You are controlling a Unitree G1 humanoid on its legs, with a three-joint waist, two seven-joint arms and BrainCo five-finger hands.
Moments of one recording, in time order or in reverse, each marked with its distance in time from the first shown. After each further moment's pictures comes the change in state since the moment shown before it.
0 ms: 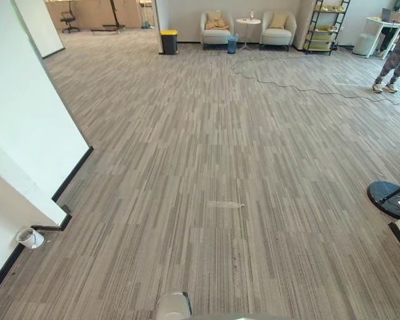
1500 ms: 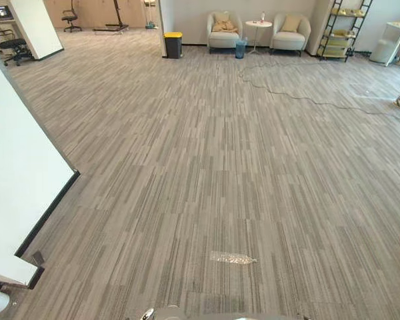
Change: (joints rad) left arm -0.034 0.018 -0.078 -0.016 -0.024 -0.017 -0.012; right arm -0.016 -0.025 0.081 -0.018 -0.016 0.005 -0.007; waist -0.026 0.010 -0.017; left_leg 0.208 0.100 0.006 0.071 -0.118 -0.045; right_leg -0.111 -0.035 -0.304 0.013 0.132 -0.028
